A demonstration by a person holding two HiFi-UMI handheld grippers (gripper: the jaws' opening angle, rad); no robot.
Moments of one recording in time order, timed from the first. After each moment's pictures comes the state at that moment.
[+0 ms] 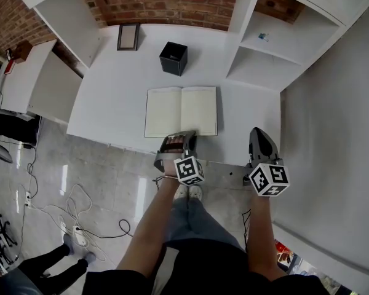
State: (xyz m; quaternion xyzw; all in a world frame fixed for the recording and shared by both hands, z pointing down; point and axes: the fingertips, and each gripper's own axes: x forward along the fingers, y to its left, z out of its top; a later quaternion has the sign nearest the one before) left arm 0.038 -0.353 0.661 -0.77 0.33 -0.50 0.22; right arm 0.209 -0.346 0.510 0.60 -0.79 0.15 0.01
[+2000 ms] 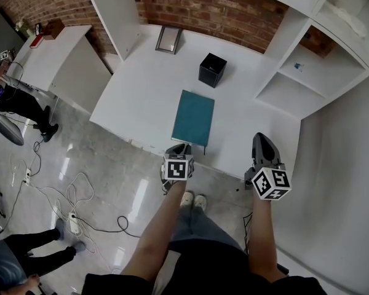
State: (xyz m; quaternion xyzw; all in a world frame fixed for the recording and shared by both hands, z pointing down) left arm -0.111 -0.332 0.676 -0.72 0.56 -0.23 -0.34; right arm 0.114 -0.377 0.494 0.53 -0.83 0.14 0.01
